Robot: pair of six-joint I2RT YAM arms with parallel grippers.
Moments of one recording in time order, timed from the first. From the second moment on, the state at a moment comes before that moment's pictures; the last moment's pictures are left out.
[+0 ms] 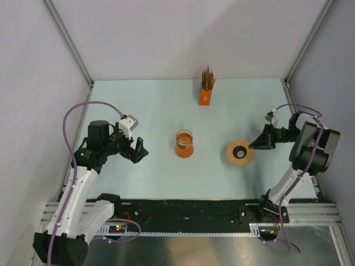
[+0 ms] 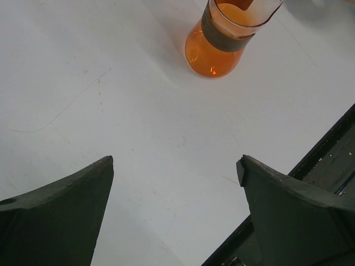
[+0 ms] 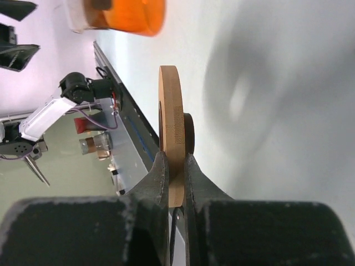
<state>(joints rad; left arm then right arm) -0.14 0.82 0.83 -0.71 0.55 0.26 -0.44 1.89 1.19 -1.30 -1.03 -0.71</state>
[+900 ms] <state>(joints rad) -0.14 0.88 0.88 -0.68 0.56 0.09 -0.14 1.87 1.59 -1.34 -1.43 -0.57</state>
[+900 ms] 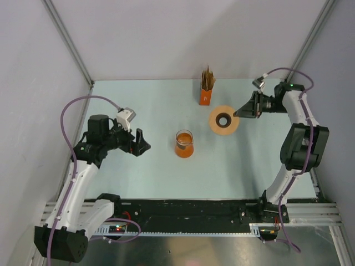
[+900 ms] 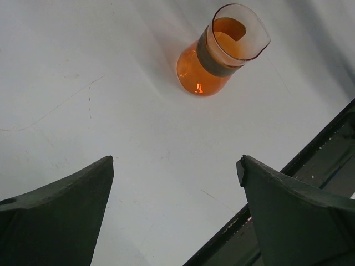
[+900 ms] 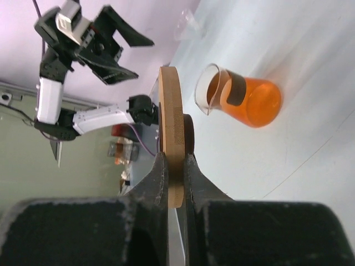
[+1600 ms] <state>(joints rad) -0.14 0.88 0.95 -0.67 0.56 0.04 -0.02 1.51 0.96 0.50 -1.36 1.25</state>
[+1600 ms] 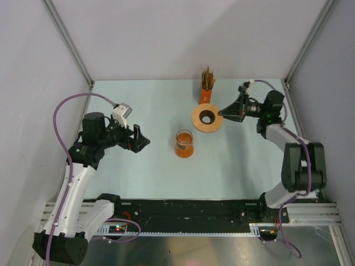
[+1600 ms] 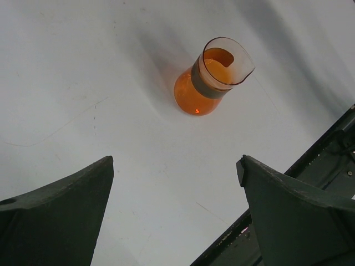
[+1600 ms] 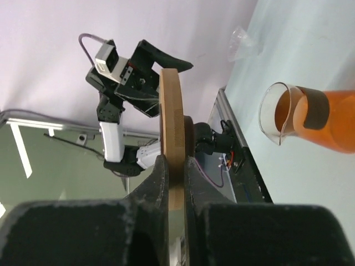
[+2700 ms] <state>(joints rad) -0.14 0.78 0.95 -0.67 0.56 0.02 0.22 1.91 0.85 0.94 -1.22 1.35</state>
